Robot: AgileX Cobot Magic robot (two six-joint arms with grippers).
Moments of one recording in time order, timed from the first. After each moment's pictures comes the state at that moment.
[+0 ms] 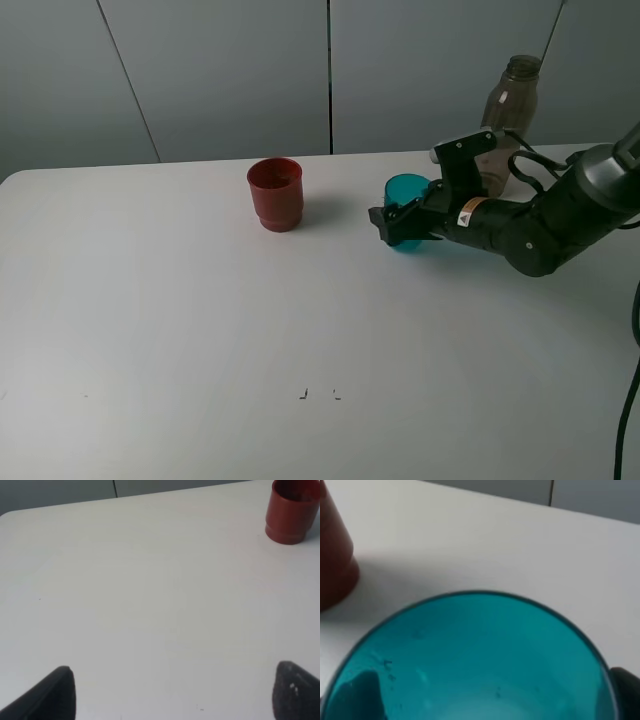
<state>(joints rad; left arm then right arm) -0.11 0.00 -0.51 0.02 1.09 0.01 0.32 2.10 -0.73 -0.23 -0.76 0.15</state>
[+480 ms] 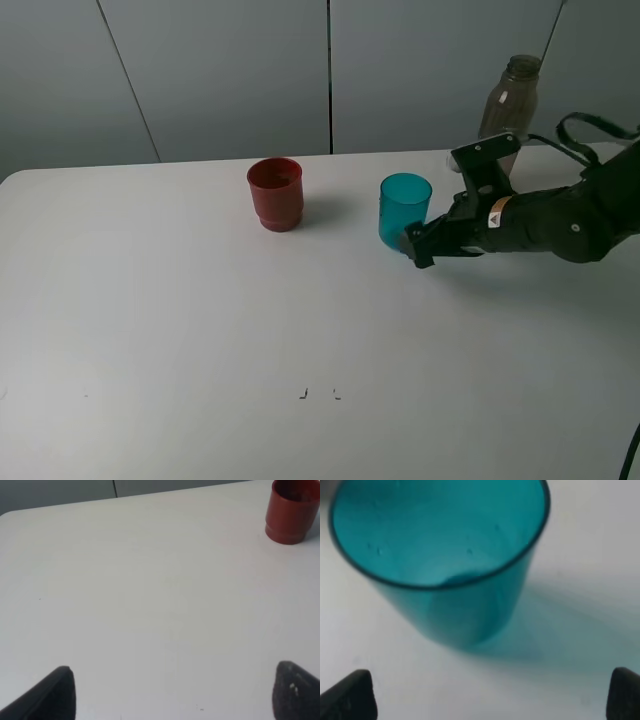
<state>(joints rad) -0.11 0.00 -0.51 0.02 1.09 0.01 0.32 1.82 -0.62 -0.24 -0.25 0.17</state>
